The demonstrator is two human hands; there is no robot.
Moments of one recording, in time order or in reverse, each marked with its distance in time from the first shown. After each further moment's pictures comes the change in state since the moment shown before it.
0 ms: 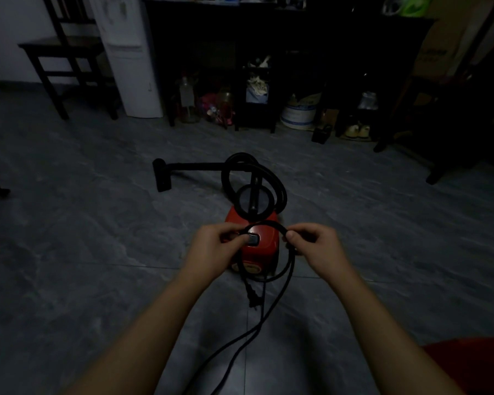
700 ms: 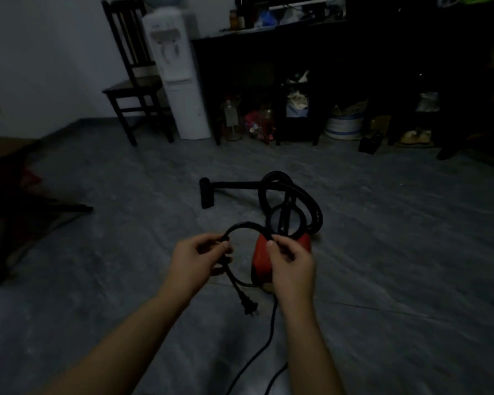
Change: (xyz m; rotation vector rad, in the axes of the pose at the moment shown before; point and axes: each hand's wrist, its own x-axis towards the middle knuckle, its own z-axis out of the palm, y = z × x) left_hand -0.021 0.066 -0.040 -0.141 0.260 -0.251; right_hand -0.005 -0.042 0.071 0.374 0.193 0.063
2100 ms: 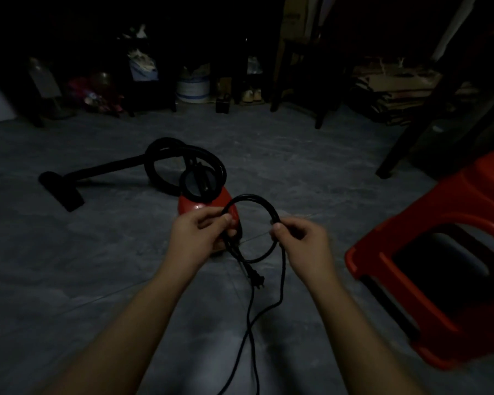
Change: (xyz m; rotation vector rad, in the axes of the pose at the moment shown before) left_hand 0.032 -0.048 -0.011 -0.187 -0.659 0.022; right_hand -0.099 0.019 -0.004 -0.404 0.505 -0.019
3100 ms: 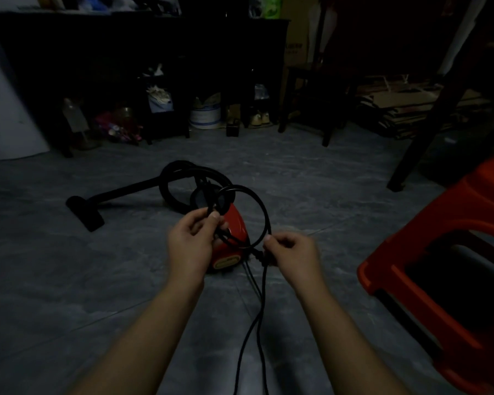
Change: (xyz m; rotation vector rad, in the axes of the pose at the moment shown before) left_hand -0.010 0.004 0.007 -0.169 0.269 0.153; right_hand -0.003 0.003 0.016 0.090 -0.037 0.108
